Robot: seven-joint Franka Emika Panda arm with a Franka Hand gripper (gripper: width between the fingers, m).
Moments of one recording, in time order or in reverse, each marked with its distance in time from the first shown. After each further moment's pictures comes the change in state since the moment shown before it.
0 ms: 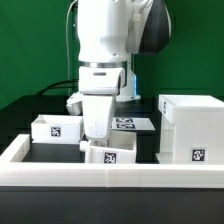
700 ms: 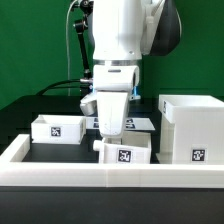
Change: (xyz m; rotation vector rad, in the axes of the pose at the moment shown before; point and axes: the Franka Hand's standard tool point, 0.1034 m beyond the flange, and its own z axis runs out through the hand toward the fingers) arm 0.018 0.004 0.000 -0.047 0.008 0.036
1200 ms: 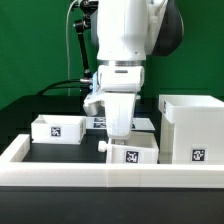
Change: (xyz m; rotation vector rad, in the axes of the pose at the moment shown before) arm 0.004 0.001 0.000 0.009 -0.011 -0.060
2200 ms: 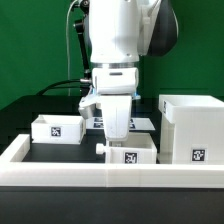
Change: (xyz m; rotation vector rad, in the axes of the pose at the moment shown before) arm -0.003 -0.001 0.003 0.005 0.033 -0.051
